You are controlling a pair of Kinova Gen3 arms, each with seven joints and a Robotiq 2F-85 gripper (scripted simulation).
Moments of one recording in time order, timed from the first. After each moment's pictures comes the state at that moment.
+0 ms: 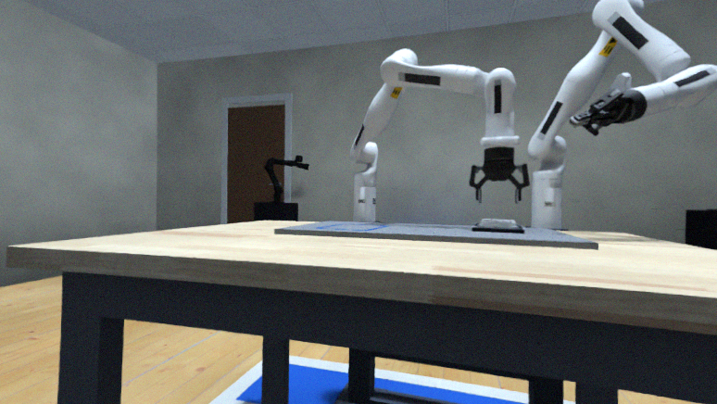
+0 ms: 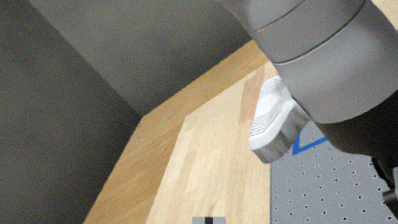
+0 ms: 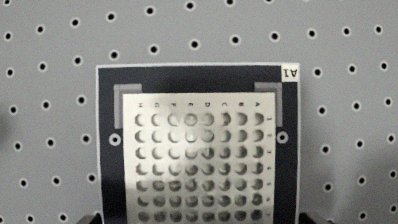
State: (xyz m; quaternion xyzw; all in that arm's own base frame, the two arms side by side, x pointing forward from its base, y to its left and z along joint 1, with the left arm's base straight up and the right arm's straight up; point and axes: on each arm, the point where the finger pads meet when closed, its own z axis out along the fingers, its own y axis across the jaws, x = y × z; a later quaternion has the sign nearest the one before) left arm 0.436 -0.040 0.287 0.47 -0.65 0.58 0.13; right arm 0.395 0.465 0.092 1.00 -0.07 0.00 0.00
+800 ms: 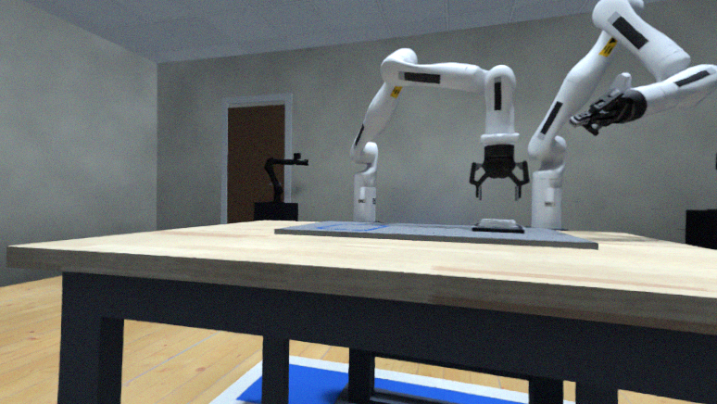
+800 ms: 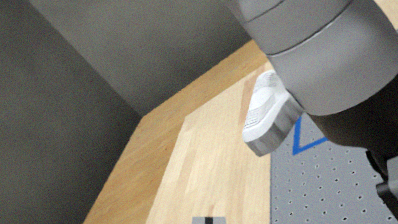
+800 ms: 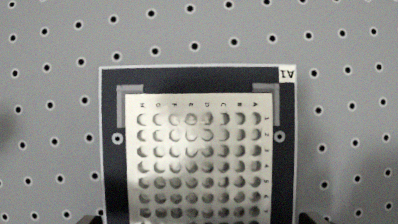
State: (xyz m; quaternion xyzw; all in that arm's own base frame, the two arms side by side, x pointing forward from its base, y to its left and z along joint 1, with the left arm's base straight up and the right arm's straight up) left arm 0.436 -0.040 0.287 0.47 -0.65 0.58 0.13; right arm 0.395 0.465 0.099 1.00 -0.07 0.00 0.00
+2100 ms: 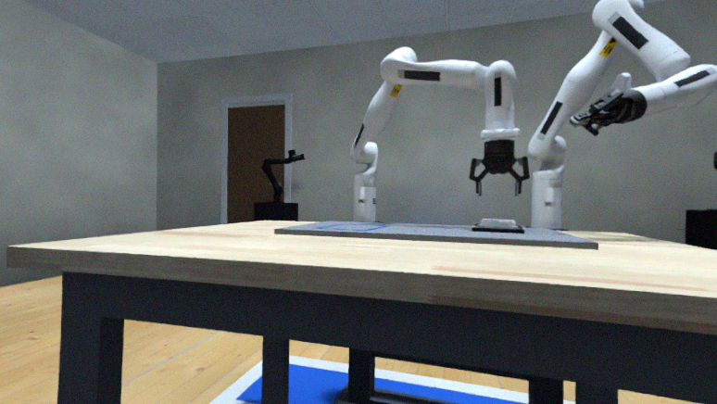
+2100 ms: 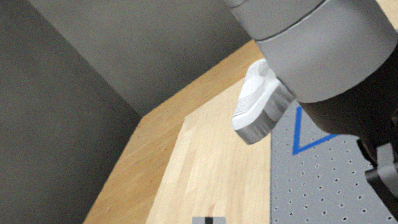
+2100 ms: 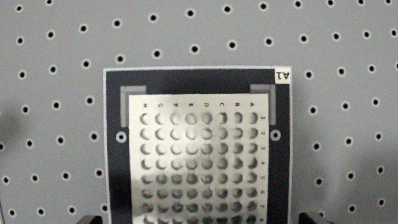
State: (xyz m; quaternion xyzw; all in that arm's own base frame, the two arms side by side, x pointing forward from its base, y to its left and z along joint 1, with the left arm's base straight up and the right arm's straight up) left arm 0.436 -0.040 0.287 0.47 -0.65 0.58 0.13; right arm 0.395 0.465 0.111 1.00 -0.07 0.00 0.00
